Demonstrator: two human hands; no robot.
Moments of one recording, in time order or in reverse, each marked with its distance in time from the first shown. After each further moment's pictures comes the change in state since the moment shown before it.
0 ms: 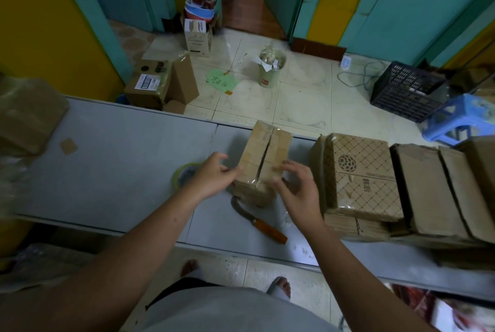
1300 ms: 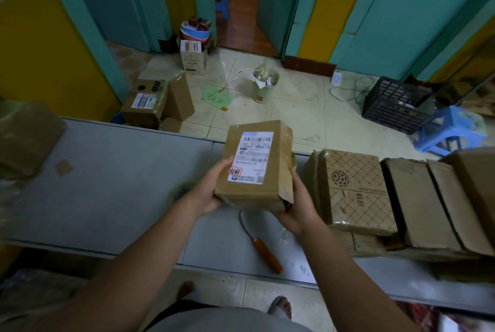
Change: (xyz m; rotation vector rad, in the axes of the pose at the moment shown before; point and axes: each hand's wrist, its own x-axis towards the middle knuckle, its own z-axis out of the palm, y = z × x) left_hand -0.005 0.040 0.003 -0.812 -0.237 -0.088; right_hand 0.029 -0.038 0.002 0.978 -0.181 0.699
